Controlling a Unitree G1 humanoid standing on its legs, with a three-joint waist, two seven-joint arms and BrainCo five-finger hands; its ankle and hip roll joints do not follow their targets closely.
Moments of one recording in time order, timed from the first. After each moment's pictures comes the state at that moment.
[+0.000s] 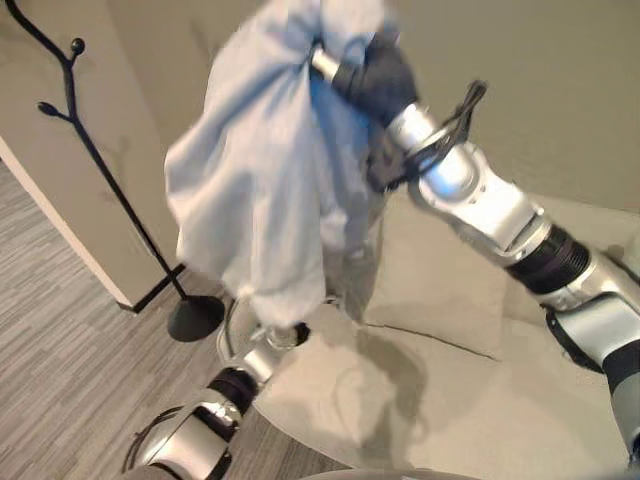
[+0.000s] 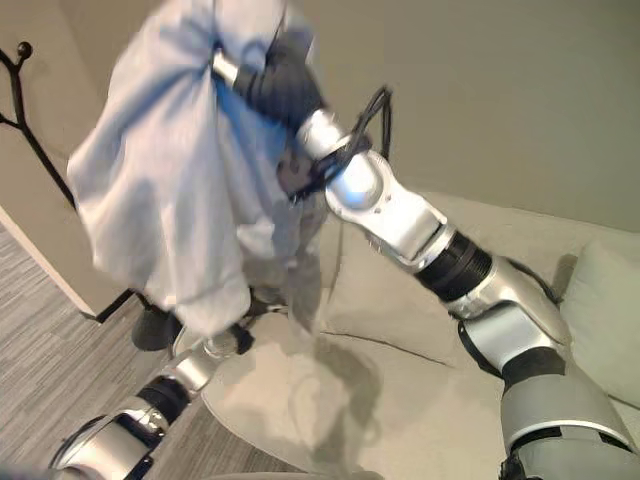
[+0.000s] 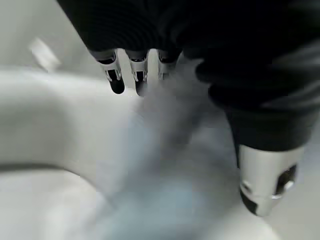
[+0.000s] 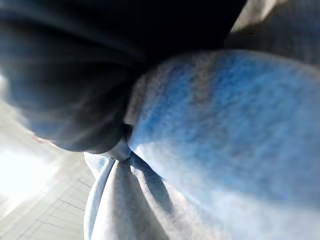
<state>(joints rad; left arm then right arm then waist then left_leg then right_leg) -0.53 0.18 -0.58 0.70 0.22 -0.03 0.25 -1.05 -0.56 0.77 -0.15 0.57 -0.05 -0.29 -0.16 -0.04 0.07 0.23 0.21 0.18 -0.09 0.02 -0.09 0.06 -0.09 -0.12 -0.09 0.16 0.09</state>
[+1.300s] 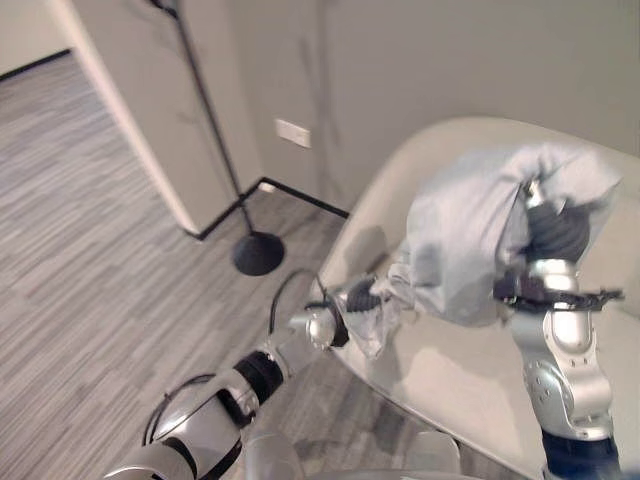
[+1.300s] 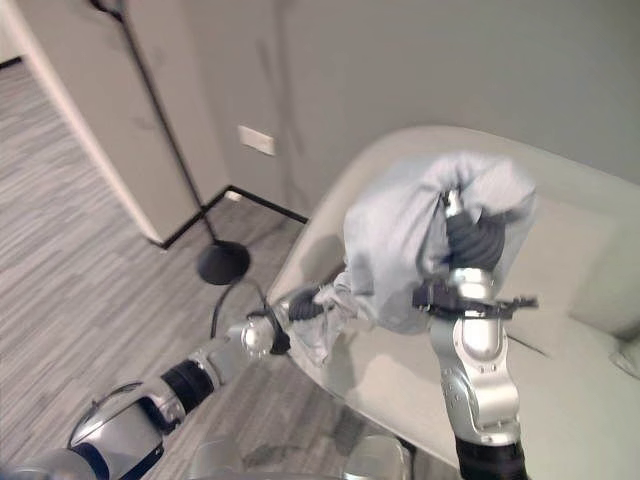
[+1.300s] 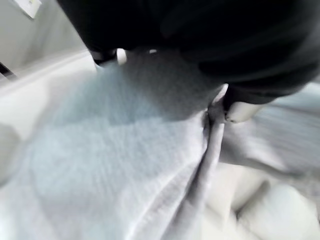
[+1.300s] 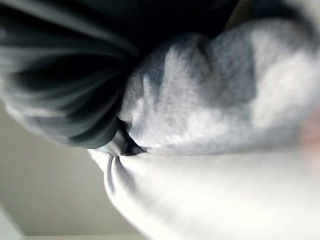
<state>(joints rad) -0.50 0.38 -0.83 0.55 0.29 -0.10 0.04 -0.12 -0.23 0.01 -0.47 0.38 0.05 -0.27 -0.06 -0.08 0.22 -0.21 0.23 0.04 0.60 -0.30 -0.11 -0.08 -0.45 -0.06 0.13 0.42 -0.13</state>
